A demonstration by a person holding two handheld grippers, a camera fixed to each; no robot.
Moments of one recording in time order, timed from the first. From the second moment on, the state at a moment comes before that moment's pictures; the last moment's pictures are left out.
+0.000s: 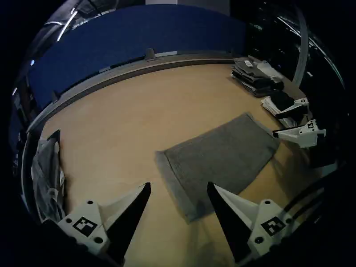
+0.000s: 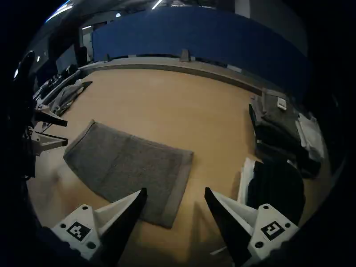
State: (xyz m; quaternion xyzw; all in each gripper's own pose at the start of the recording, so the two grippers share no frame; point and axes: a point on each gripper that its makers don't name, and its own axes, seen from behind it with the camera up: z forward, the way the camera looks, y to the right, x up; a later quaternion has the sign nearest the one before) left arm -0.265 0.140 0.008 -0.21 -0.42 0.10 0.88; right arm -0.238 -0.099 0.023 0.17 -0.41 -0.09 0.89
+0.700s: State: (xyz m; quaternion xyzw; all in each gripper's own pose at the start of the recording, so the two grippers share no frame) left arm -0.262 0.126 -0.043 -0.19 -0.43 0.09 0.88; right arm -0.253 -0.101 -0.012 0.19 -0.42 -0.09 0.88
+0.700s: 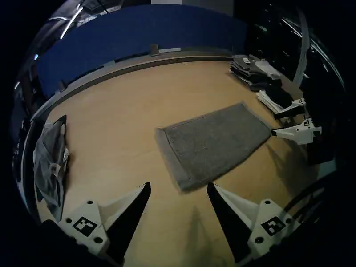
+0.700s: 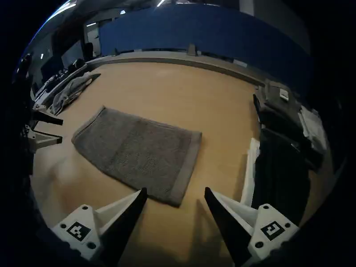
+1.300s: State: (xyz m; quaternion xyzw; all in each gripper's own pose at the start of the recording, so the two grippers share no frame) left arm -0.252 0.103 -0.041 -0.17 -0.43 0.09 0.89; right arm -0.266 -0.108 -0.021 0.22 -0.44 -0.10 0.87
